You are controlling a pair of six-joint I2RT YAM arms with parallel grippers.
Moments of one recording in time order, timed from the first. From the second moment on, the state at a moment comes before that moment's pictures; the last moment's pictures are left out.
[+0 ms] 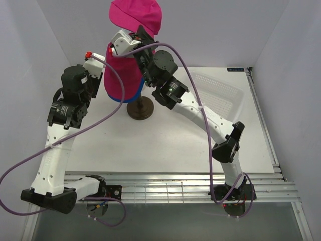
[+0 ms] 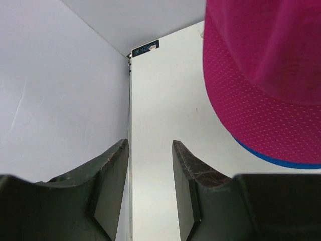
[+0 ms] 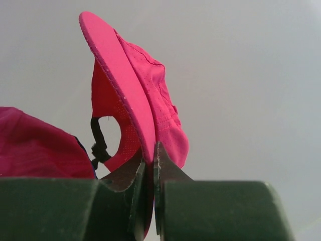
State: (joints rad) left arm -0.25 1.17 1.59 -0.76 -0.34 0.40; right arm 1.01 2.02 2.34 0.19 0.51 -1.10
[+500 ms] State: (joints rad) left arm 0.10 1.21 1.38 -0.56 -0.09 0.23; right arm 1.14 2.00 2.13 0.25 0.56 -1.36
